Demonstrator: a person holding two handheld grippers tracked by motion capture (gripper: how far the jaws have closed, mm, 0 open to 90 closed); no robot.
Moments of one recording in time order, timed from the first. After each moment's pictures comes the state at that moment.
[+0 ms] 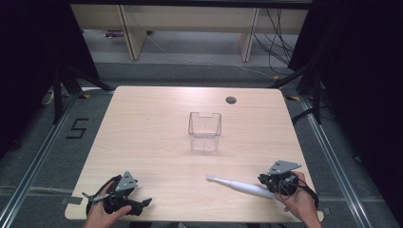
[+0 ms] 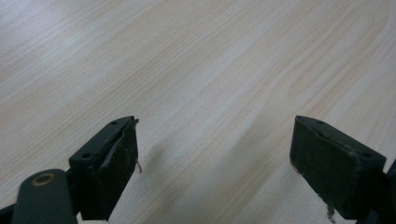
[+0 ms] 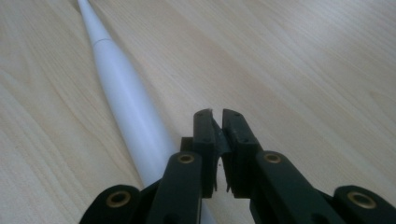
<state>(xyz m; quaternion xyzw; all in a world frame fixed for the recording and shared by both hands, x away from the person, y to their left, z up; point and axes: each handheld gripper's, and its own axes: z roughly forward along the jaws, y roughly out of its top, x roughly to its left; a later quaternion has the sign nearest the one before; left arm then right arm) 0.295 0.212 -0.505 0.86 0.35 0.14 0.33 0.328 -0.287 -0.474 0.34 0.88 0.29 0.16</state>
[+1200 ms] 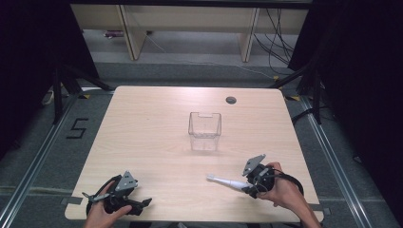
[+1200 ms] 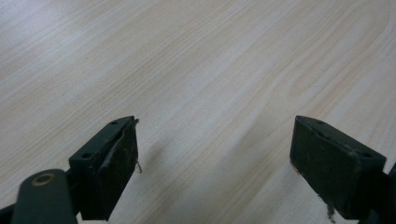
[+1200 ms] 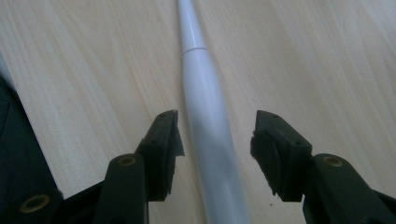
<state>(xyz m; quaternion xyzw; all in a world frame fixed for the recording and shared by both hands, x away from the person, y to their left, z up) 0.296 0.213 -0.505 0.86 0.35 0.14 0.33 0.344 -0.222 -0.456 0.22 0.96 0.17 0.09</state>
